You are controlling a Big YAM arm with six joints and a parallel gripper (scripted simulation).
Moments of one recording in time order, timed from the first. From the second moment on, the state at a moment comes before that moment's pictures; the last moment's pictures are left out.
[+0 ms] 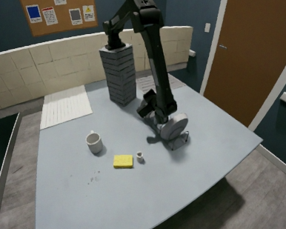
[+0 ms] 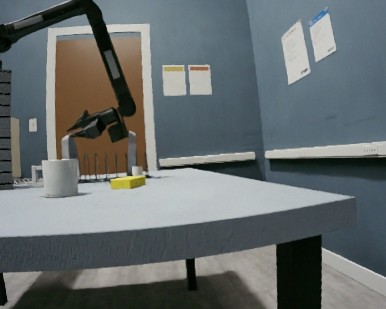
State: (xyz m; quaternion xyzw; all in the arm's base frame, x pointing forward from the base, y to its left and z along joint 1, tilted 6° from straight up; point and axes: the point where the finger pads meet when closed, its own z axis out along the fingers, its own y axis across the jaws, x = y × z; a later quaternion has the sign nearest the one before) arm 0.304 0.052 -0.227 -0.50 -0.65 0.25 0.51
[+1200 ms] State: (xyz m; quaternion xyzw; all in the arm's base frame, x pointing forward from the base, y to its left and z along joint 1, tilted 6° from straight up) arm 0.317 0.057 -0.155 -0.50 -0.66 0.24 0.50
